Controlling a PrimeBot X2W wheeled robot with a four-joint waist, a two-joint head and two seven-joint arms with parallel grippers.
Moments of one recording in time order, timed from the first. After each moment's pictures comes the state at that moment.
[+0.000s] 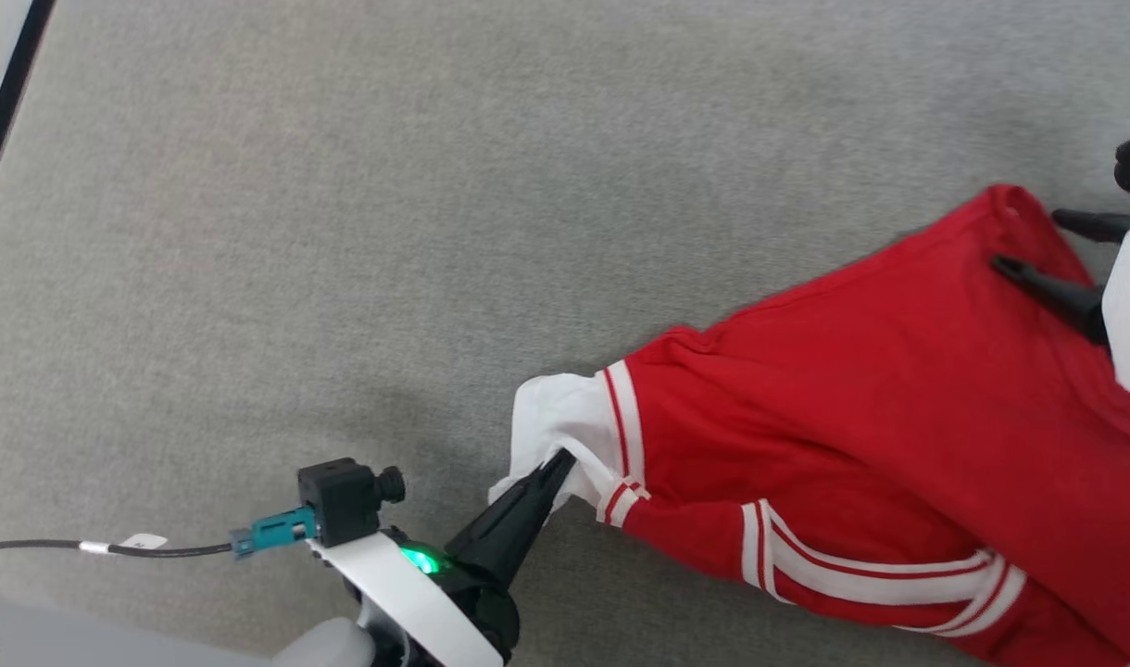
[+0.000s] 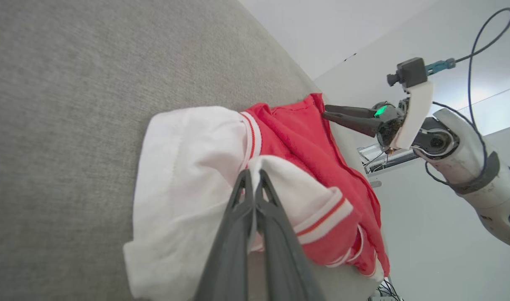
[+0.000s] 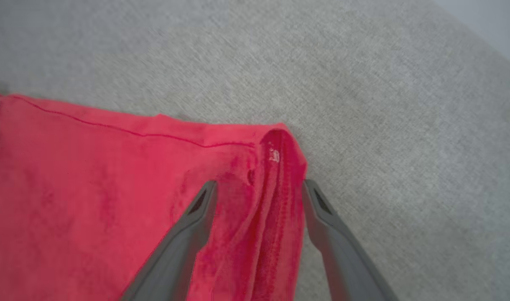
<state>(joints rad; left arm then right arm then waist) -0.32 0.48 -0.88 0.04 -1.25 -0.13 -0.26 -0.91 -0.99 0.94 0.20 1.05 0.13 0.41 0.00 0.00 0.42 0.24</state>
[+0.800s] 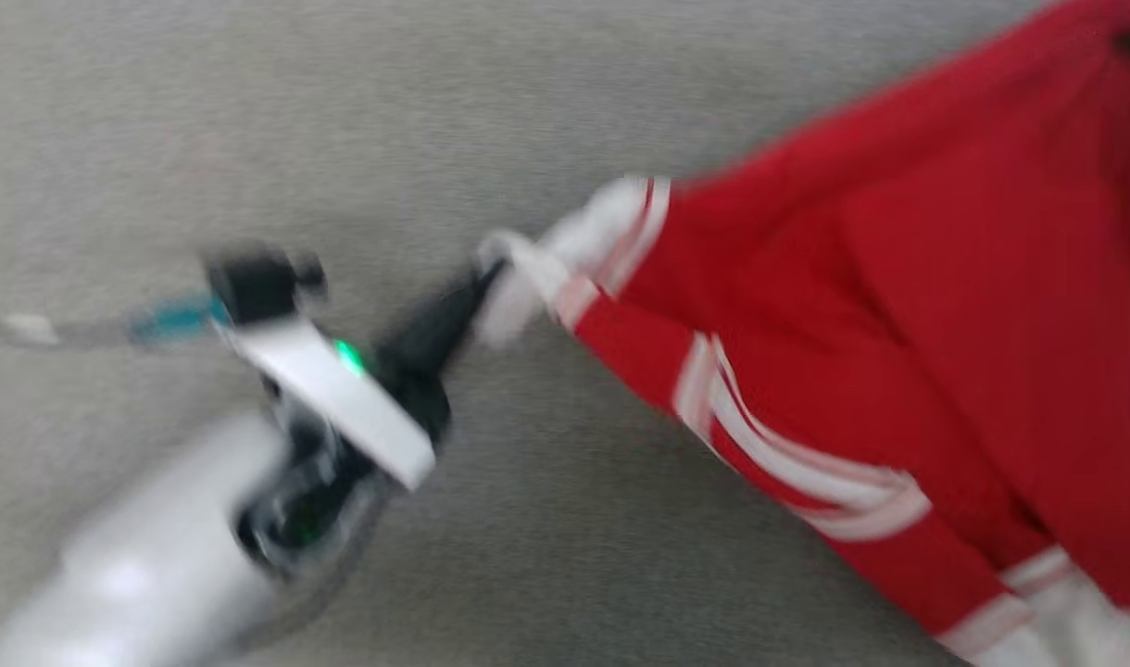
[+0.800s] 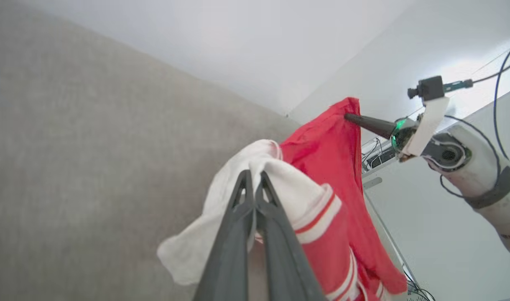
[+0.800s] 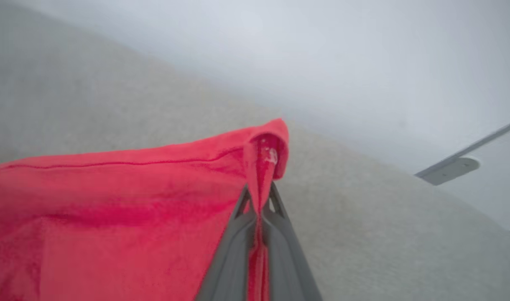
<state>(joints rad) -0.68 0.58 -0.90 0.12 -1.39 -0.13 -0.20 -1.12 -0.85 0.82 0.49 0.97 0.13 0.34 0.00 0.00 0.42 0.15</state>
